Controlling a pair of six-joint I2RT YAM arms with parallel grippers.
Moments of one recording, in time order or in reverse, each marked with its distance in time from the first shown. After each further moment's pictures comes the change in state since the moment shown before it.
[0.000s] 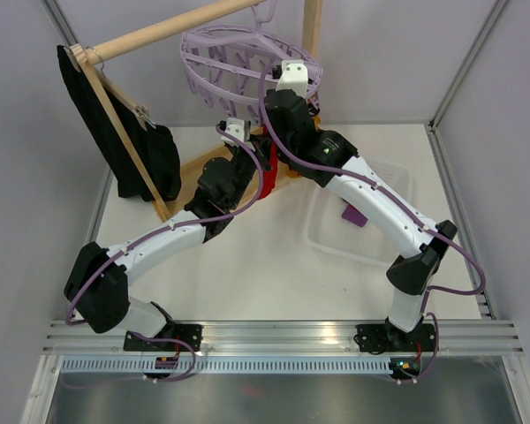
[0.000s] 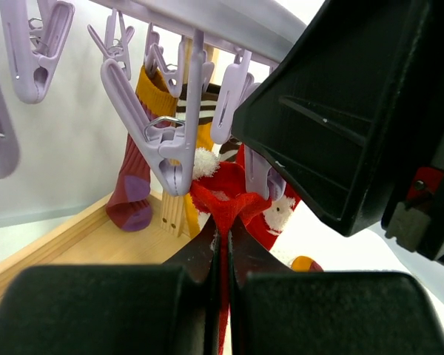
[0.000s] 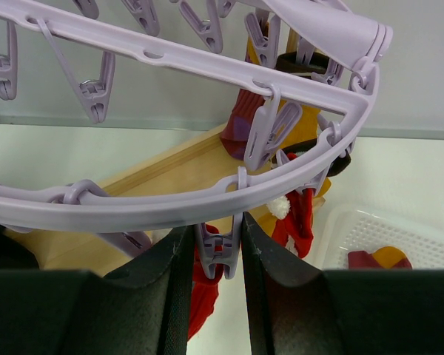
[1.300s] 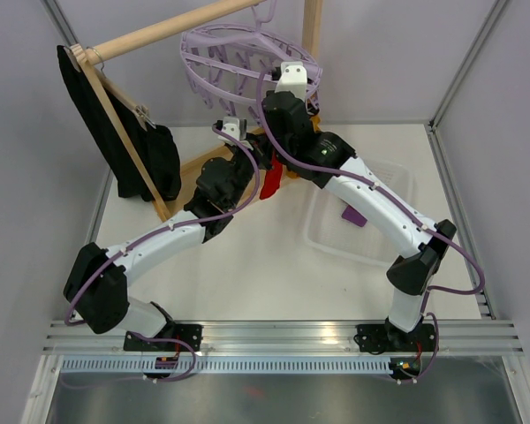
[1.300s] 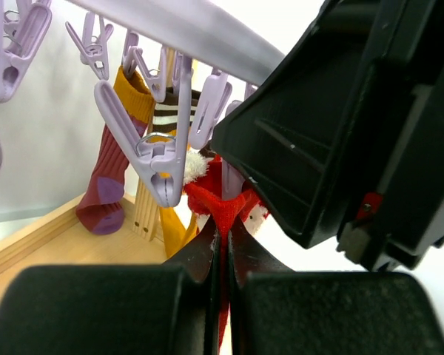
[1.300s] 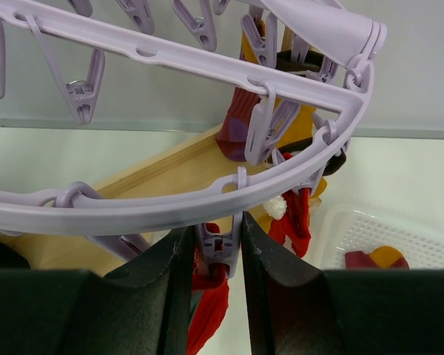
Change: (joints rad) left arm 0.000 -0.004 0.002 0.019 0.031 -0.089; right arm 0.000 -0.002 -0.025 0.027 0.020 -0.008
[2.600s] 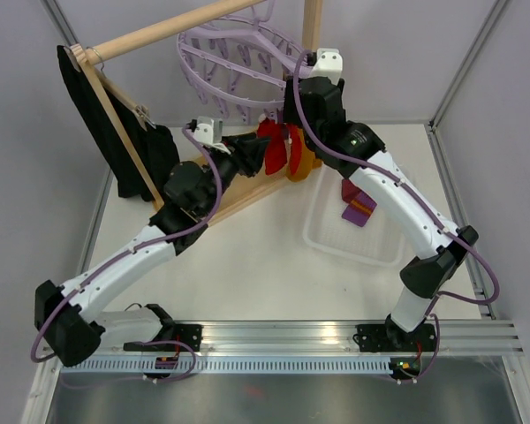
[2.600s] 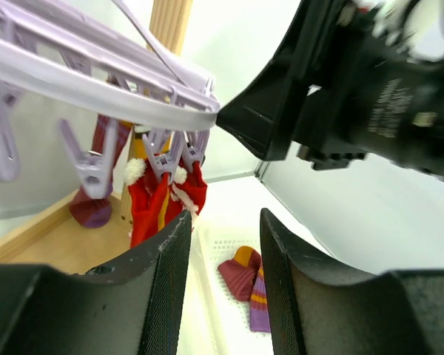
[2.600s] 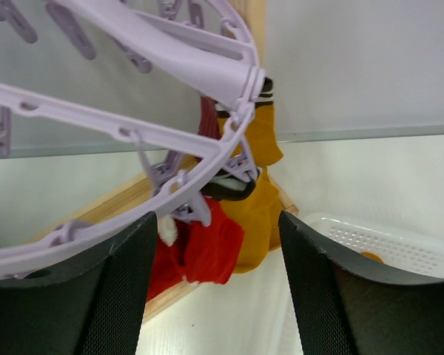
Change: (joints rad) left arm -0.003 -0.235 0.005 -0.254 0.066 -0.036; right arm -0.125 -0.086 -0.060 0.010 -0.106 0.027
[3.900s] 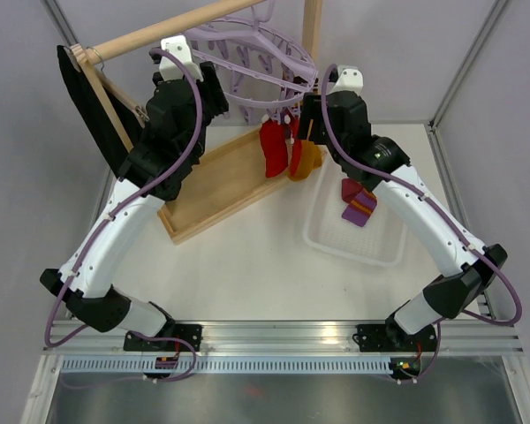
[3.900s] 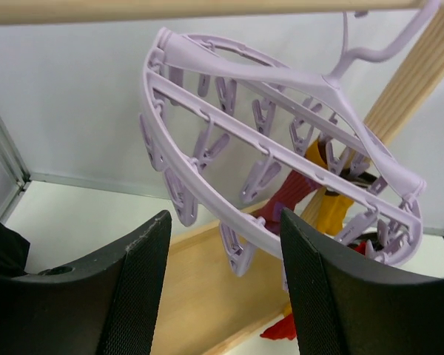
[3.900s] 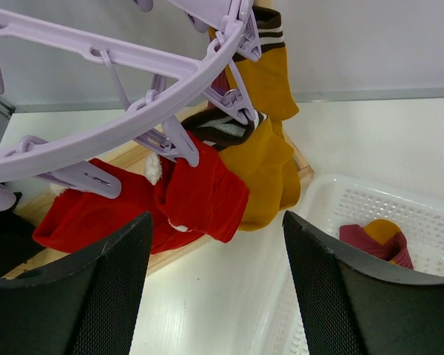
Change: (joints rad) left arm 0.089 0.241 0.809 -0.796 -0.495 0.118; right arm -0.096 -0.180 -0.264 0.016 -0.207 0.078
